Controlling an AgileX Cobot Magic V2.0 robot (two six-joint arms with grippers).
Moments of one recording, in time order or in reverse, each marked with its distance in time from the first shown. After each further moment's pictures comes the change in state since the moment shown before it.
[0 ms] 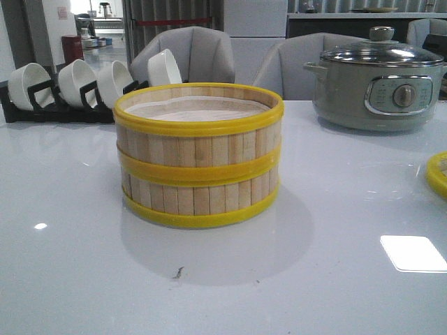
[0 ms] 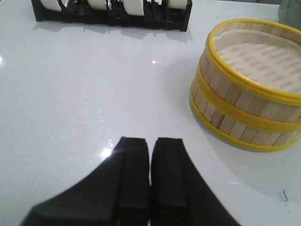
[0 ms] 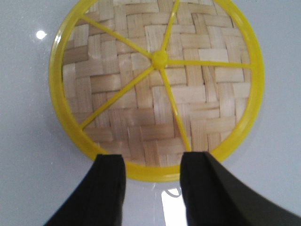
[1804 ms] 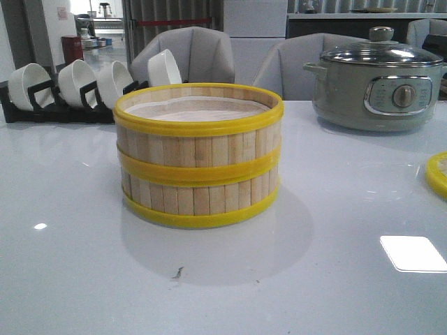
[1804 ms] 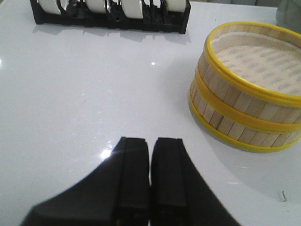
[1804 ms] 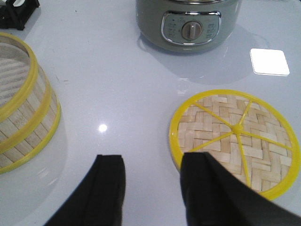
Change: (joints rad) left arm 0.000 0.001 -0.003 0.000 -0.001 0.000; right arm 0.284 -0.672 0.205 0.040 -0.027 -0.008
